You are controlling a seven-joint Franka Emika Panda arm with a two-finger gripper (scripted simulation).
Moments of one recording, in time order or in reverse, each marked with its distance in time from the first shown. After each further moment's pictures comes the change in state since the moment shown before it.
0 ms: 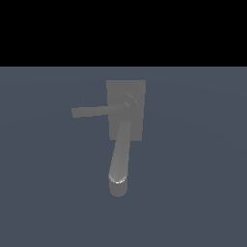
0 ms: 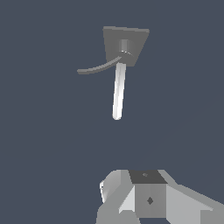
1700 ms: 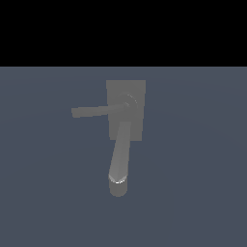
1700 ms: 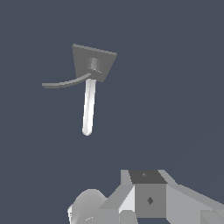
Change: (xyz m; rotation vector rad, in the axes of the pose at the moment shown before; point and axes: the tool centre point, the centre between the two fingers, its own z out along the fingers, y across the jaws) arm 0.026 0.016 -0.004 -0.262 0.086 0.015
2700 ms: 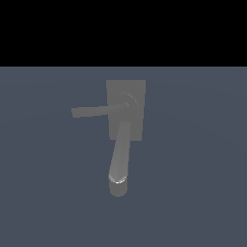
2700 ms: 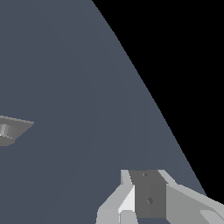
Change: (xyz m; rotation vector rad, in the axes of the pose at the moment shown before) arm 0.023 -0.005 -0.125 -0.746 0.471 0.052
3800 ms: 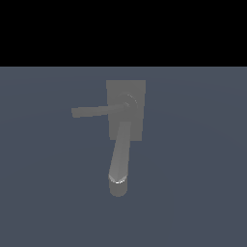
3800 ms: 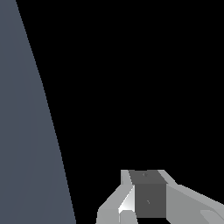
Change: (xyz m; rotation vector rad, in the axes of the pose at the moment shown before) arm 0.076 -0.073 -0.127 -0.720 0.504 -0.257
